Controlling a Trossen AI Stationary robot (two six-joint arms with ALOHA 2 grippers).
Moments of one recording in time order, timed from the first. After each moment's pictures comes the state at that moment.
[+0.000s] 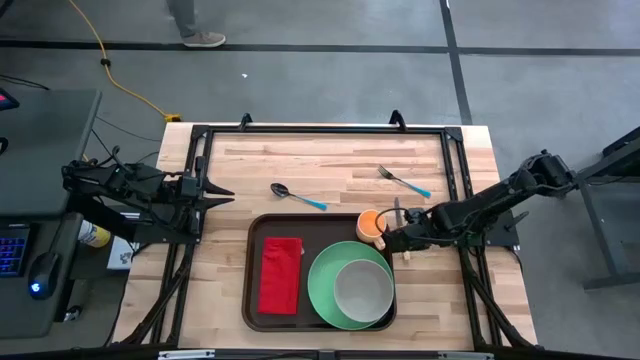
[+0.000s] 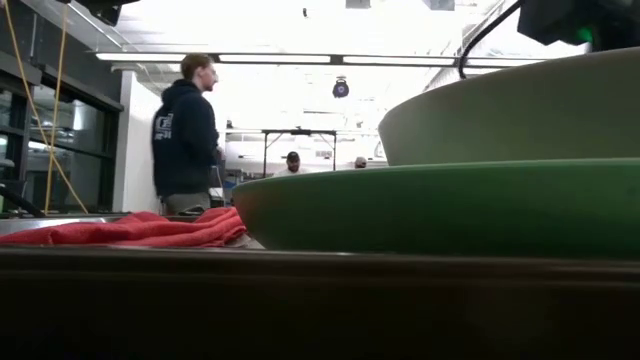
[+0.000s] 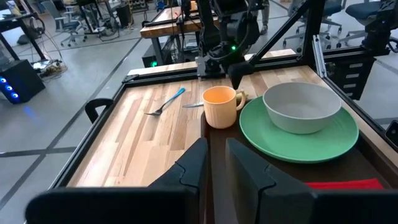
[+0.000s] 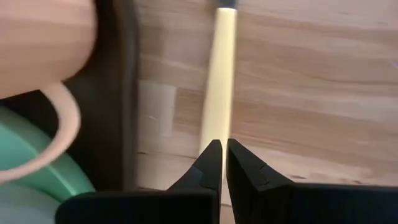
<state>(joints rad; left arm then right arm) -0.29 0.35 0.68 -0.58 -0.35 0.07 0.33 1.28 0.65 -0.74 0.02 1.78</state>
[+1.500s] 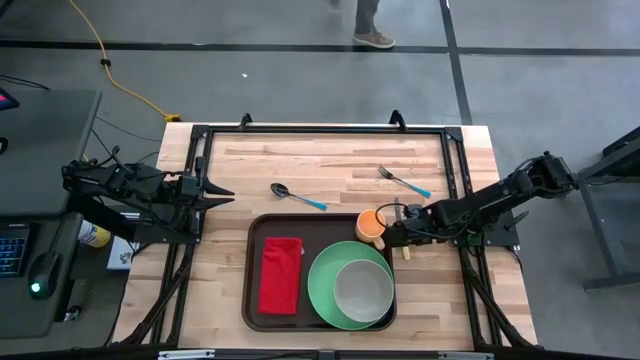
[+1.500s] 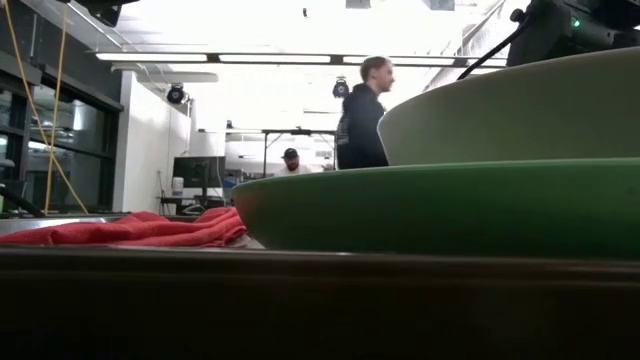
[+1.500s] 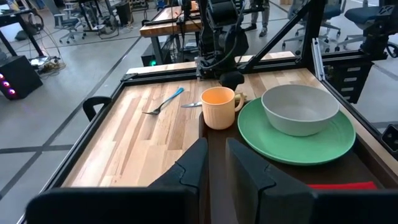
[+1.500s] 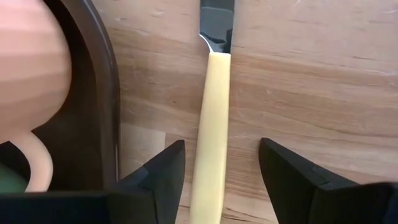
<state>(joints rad) -0.29 0.35 0.68 -0.58 -0.35 0.05 0.25 1.34 0.53 -0.57 0.02 1.70</state>
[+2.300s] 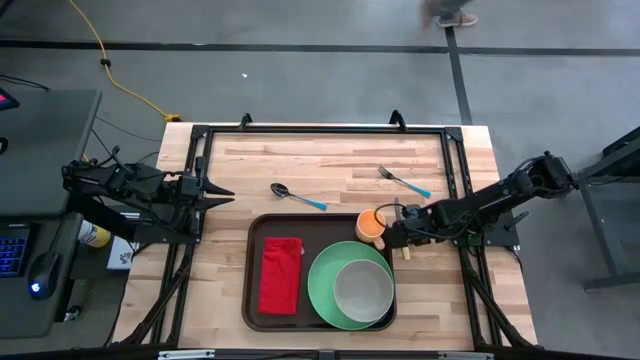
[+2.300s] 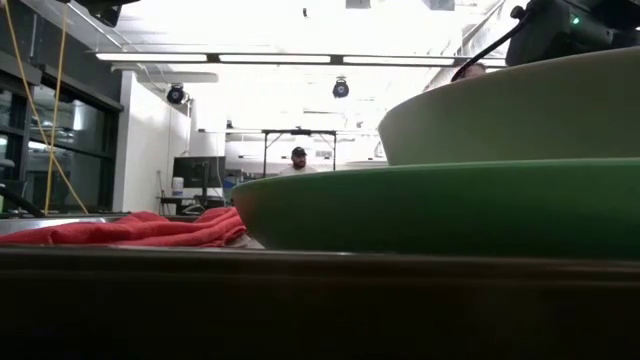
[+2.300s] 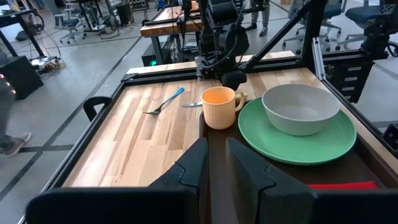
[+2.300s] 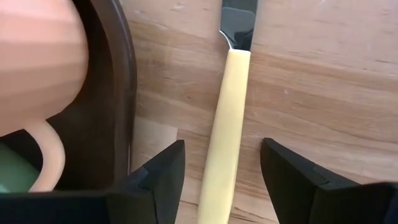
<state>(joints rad) -0.29 0.35 0.68 -0.58 -0.35 0.05 0.24 1.34 0.53 -0.53 0.01 1.66</state>
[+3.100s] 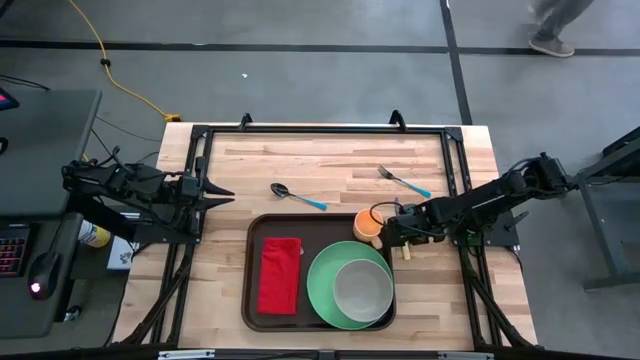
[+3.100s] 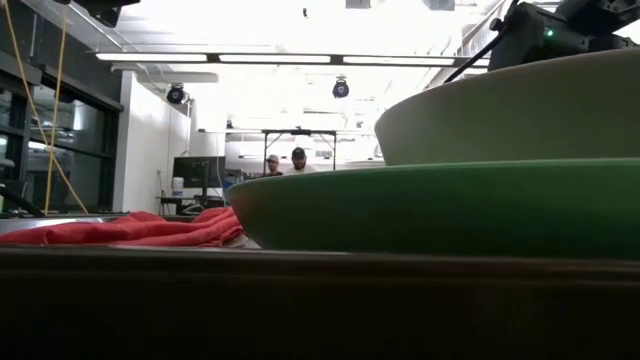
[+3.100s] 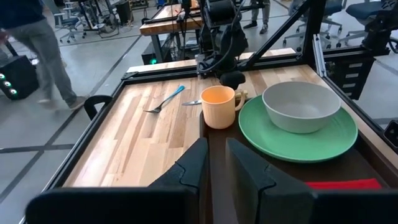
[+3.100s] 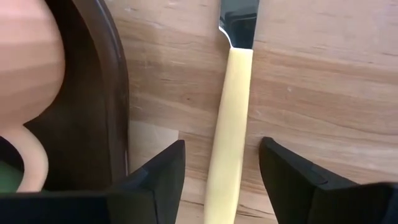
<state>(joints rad) -0.29 0.35 0.68 -0.59 -0.35 0.06 0.20 1.41 0.56 -0.57 -0.06 1.66</state>
